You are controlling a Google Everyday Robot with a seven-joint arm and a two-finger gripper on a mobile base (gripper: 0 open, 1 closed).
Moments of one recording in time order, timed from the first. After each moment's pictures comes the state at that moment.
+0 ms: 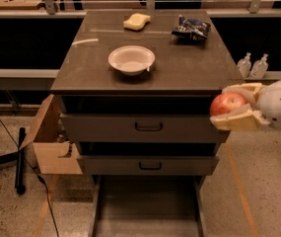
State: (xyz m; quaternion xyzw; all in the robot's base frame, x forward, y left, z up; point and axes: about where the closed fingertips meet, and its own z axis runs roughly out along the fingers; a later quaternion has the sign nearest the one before) arm 0.478 -0.201 0.887 -0.46 0.74 0.16 0.46
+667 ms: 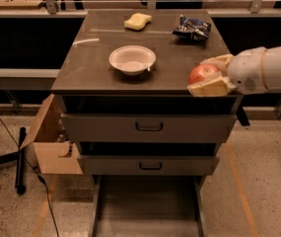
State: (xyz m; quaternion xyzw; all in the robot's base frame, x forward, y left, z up) arm 0.569 -0.165 0.905 -0.47 0.73 0.16 0.47
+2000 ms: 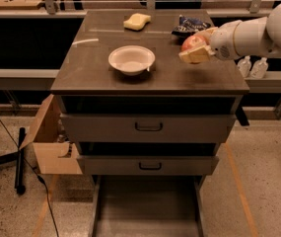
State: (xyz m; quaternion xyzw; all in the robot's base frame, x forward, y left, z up) arm 0.710 -0.165 0.914 -0.44 0.73 0.11 0.51
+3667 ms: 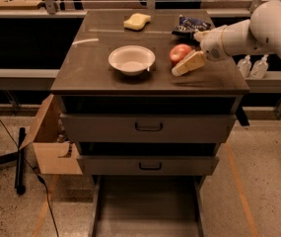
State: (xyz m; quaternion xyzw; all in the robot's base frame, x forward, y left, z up) arm 0.746 -0.165 0.872 -0.46 0.75 0.13 0.46
